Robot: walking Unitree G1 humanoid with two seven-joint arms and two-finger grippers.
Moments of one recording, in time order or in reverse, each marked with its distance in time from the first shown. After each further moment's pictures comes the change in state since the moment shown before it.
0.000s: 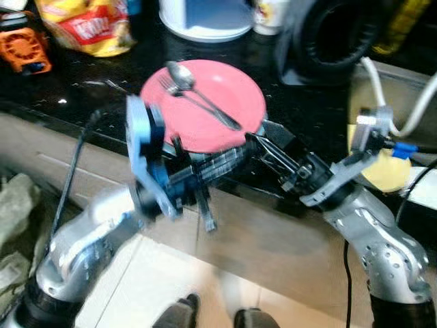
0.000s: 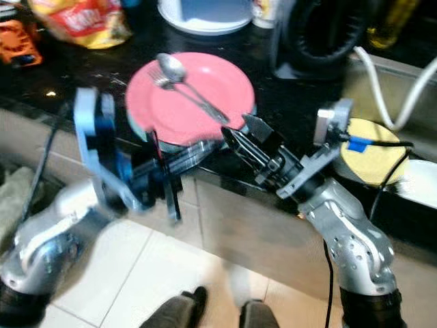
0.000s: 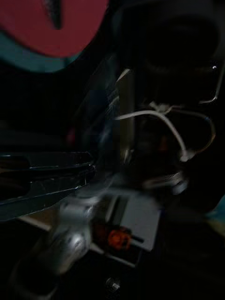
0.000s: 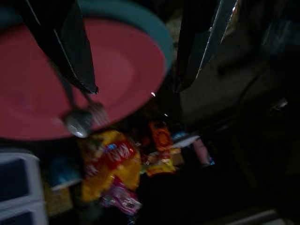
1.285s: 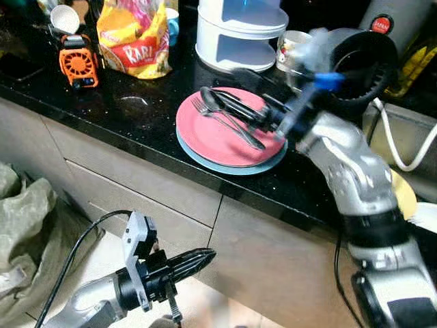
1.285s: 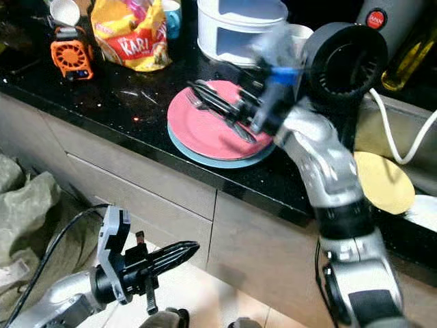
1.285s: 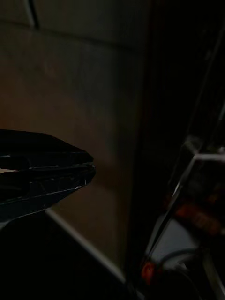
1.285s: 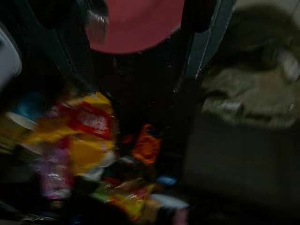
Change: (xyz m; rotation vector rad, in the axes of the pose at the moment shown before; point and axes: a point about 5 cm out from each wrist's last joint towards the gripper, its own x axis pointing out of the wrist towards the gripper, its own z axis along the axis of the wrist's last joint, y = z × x) left arm -0.098 -0.024 -0.090 -0.180 0.243 0.273; right arm 0.108 -0.010 0.023 -0.545 0.299 0.207
